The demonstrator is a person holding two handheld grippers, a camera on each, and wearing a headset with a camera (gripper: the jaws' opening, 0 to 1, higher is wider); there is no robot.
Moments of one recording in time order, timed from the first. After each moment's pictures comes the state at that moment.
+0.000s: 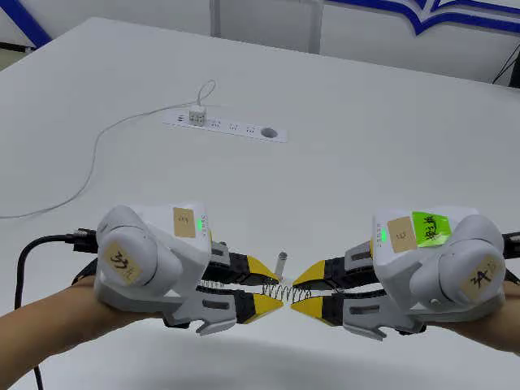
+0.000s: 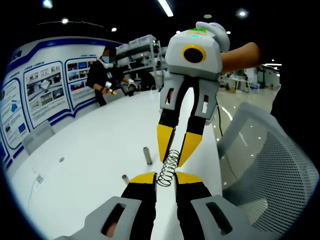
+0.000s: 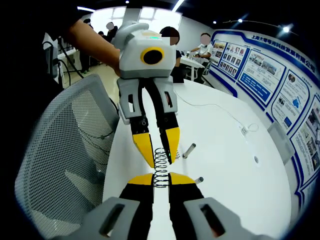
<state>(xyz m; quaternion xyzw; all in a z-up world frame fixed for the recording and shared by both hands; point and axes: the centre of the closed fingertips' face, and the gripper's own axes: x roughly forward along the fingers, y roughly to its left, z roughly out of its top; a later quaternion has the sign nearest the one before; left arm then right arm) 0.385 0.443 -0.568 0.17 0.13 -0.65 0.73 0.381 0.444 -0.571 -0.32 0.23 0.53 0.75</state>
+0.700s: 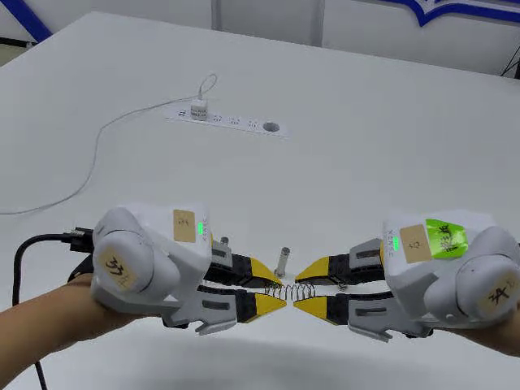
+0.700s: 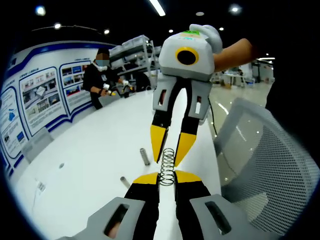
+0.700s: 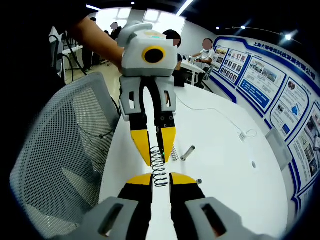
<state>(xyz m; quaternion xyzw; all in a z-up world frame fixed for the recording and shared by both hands) 0.379 0.443 -0.568 0.20 0.11 -0.66 0.72 0.381 0.443 -0.573 -0.33 0.21 0.54 0.75</state>
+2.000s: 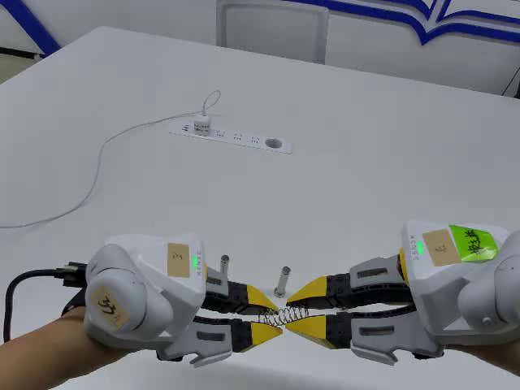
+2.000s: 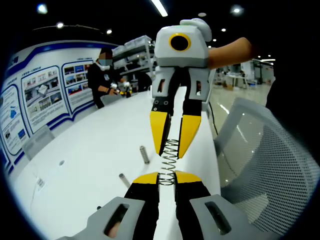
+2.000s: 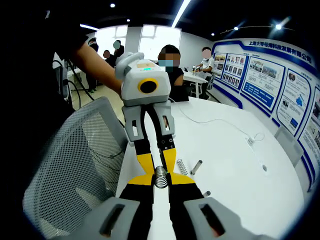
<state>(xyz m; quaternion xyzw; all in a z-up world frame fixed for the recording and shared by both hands) 0.378 0.446 -0.572 0.19 0.12 -0.65 0.73 0.370 0.461 -0.545 -0.24 0.18 0.58 0.76</state>
